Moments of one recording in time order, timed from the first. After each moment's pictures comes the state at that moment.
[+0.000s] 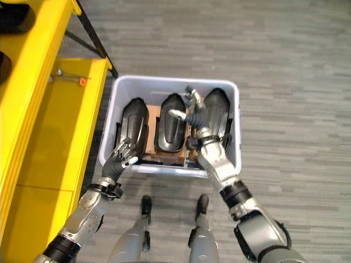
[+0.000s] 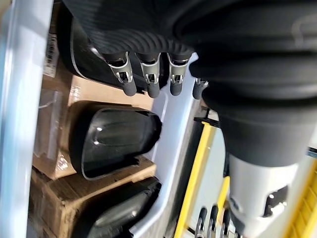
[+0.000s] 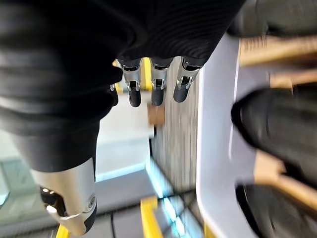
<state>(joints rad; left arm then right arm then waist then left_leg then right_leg) -0.11 0.38 -0.34 0.12 -0.66 -0.21 0.05 -0.68 -0.36 0.34 0.36 0.48 -0.17 -0.27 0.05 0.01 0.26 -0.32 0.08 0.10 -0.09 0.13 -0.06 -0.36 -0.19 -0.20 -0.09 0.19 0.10</state>
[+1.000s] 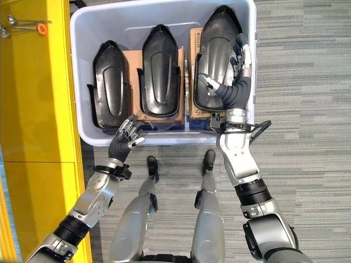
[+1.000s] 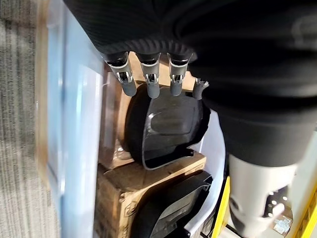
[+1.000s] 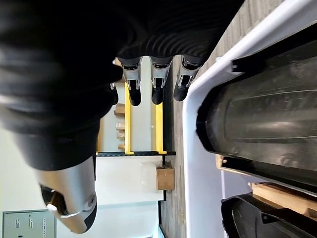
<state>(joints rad) -0.24 0.36 -0.40 0.12 -0.64 -0.25 0.13 -0.58 -0.39 0.19 0.08 0.21 -0.28 -0.47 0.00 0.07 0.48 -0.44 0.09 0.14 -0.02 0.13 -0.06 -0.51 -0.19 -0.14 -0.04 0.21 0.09</state>
